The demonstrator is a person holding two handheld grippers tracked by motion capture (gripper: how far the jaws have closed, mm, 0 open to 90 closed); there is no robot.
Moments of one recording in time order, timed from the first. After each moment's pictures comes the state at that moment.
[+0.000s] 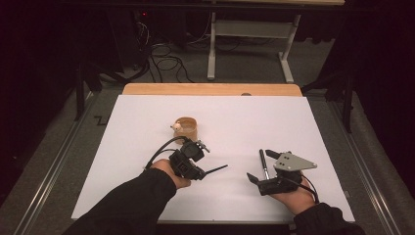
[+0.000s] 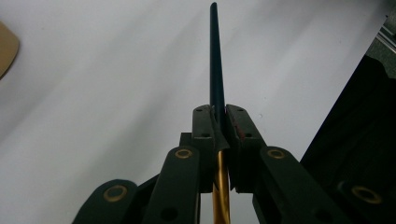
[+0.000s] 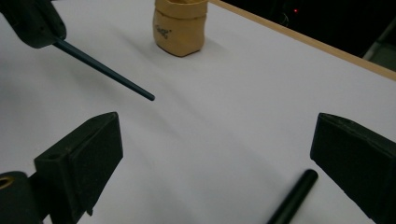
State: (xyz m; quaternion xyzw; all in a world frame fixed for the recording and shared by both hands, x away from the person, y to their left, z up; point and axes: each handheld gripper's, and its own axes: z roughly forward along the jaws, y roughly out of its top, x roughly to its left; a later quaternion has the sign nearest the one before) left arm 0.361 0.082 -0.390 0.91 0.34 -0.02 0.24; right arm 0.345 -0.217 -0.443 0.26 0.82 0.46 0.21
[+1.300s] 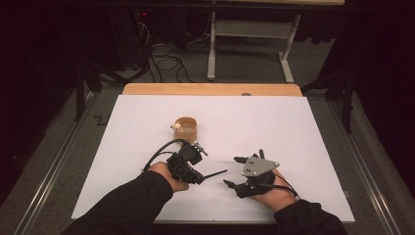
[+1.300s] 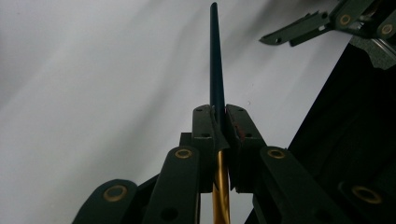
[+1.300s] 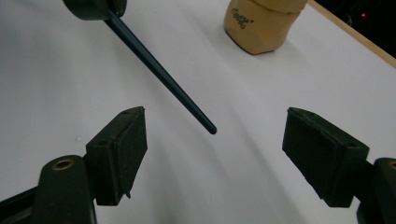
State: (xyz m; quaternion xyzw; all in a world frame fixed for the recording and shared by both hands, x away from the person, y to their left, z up) left arm 0.354 0.085 -0.392 0.91 0.33 -0.04 0.24; right arm 0.348 -0.154 -0.452 0.14 0.88 0.42 0.19
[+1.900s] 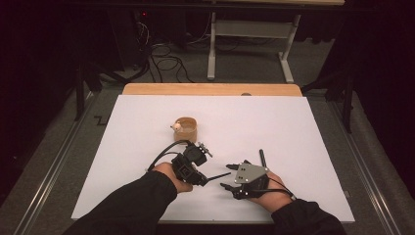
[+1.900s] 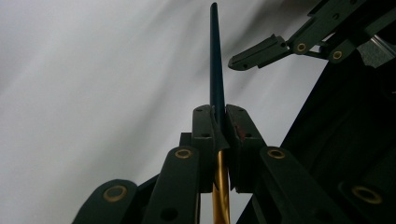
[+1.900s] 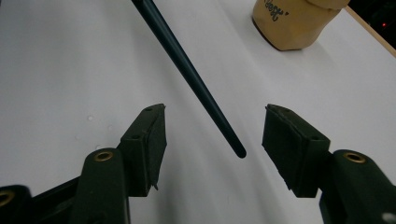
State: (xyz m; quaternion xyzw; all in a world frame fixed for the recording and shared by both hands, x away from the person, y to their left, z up) left arm 0.354 0.074 -0.392 0.92 0.32 -0.05 0.23; right arm 0.344 -0.142 -0.462 0.07 0.90 0.38 0.19
